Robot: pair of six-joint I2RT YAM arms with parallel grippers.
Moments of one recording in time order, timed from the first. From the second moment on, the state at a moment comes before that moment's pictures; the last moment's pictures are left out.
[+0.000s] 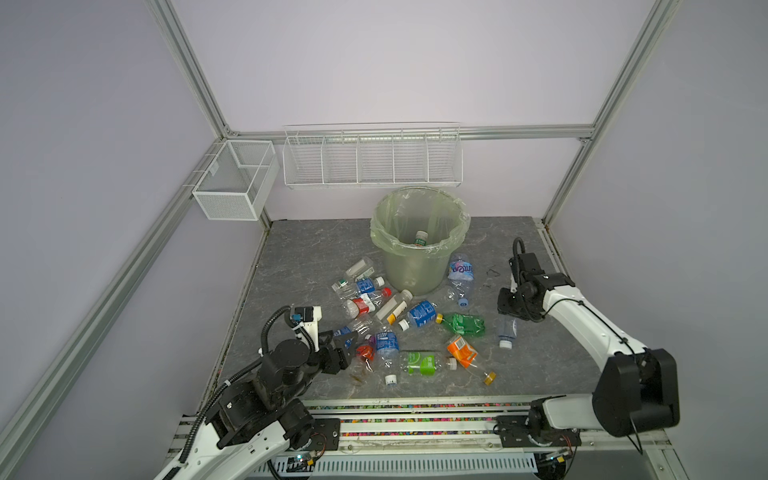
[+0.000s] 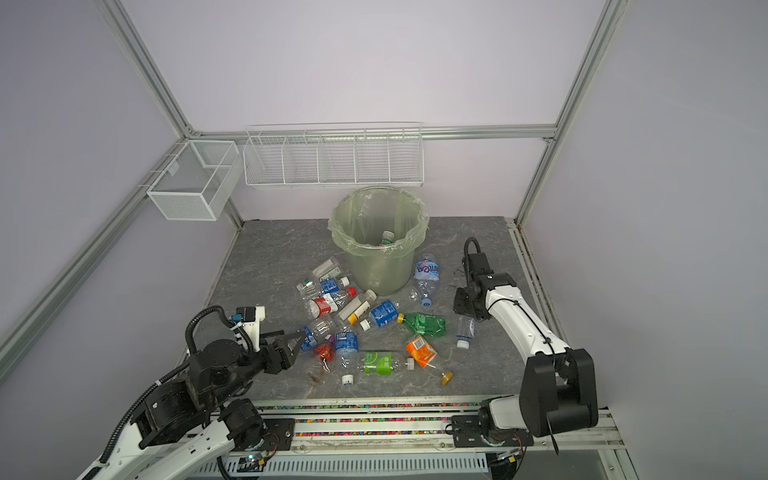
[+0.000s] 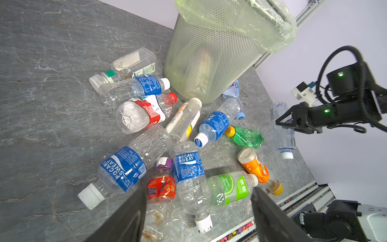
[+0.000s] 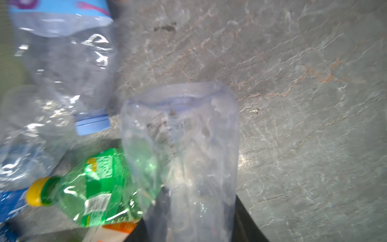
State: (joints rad) left arm -0.85 0.36 0.66 -0.74 -0.20 -0.68; right arm 0.18 1.35 1.03 -0.90 0.06 0.41
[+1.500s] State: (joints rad) left arm -0.85 0.49 0.66 -0.63 -0.19 -0.65; right arm 0.38 0.87 1.36 -0.58 -0.22 0.43
